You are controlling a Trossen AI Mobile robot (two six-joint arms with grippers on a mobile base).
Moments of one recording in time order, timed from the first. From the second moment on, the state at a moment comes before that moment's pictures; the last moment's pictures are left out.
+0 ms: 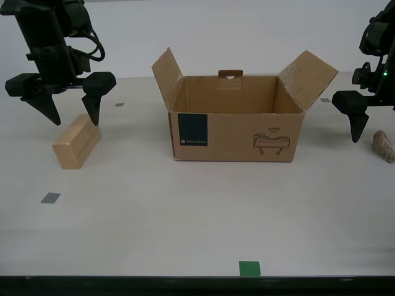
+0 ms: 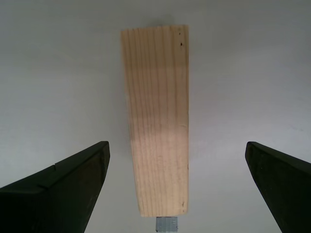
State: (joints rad) arm 0 -0.07 1.89 0.98 -0.65 0.02 0.05; arm 1 -0.19 1.87 1.17 -0.80 -0.01 -0.11
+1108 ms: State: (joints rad) arm 0 -0.16 1.96 0.97 -0.56 0.06 -0.05; arm 1 -0.19 1.87 1.17 -0.79 -0.01 -0.11
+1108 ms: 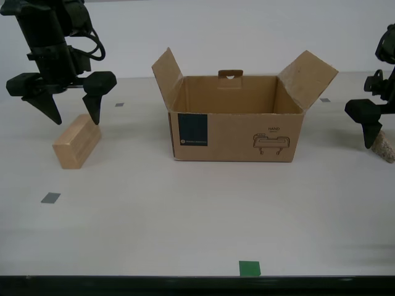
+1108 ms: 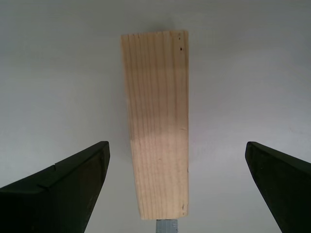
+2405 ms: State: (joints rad) arm 0 -0.16 1.98 0.97 -0.57 0.06 -0.05; arm 1 -0.18 2.04 1.21 -0.69 -0.03 -0.07
